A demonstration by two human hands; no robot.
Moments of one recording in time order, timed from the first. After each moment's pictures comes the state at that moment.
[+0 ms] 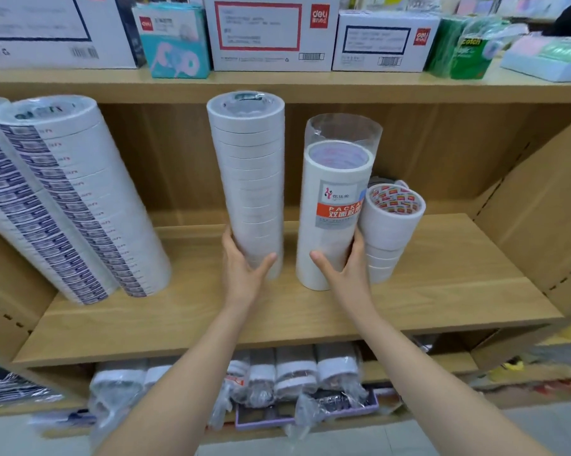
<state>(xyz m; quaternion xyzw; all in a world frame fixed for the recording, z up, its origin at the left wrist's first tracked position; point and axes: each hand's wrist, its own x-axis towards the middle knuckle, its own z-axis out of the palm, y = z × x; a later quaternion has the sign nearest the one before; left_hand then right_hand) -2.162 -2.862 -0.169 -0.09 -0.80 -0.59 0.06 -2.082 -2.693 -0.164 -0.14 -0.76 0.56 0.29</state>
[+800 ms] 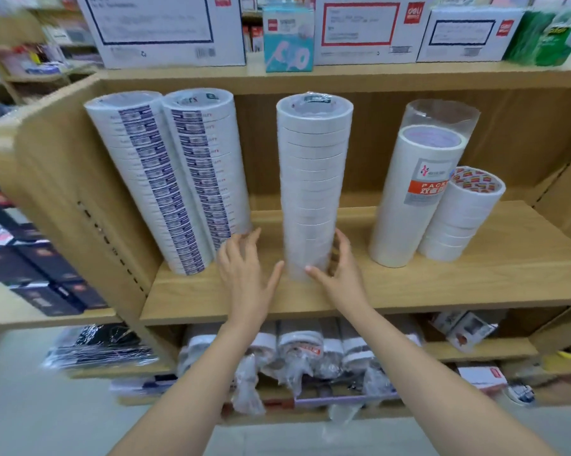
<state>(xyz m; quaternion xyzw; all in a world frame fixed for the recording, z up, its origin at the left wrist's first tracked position) -2.140 -3.015 -0.168 -0.16 -0.90 -0.30 0.25 -2.098 -2.841 -0.189 -0.11 -0.81 0.55 0.19</state>
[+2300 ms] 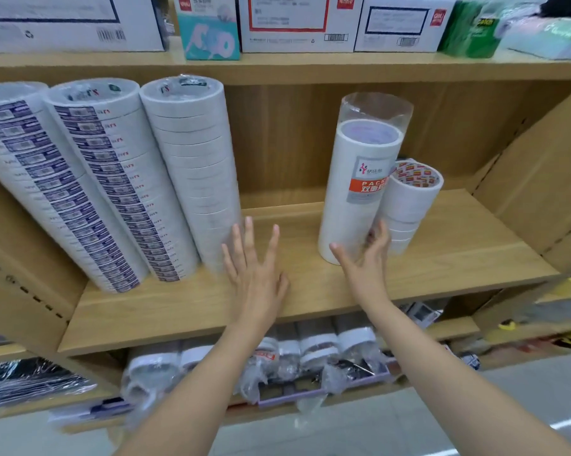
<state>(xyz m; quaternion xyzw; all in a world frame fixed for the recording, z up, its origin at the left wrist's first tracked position) -2.125 -2.920 -0.183 -0.27 -0.93 -0.19 0.17 -2.066 -2.736 -0.180 -0.25 -0.78 0.47 0.33</state>
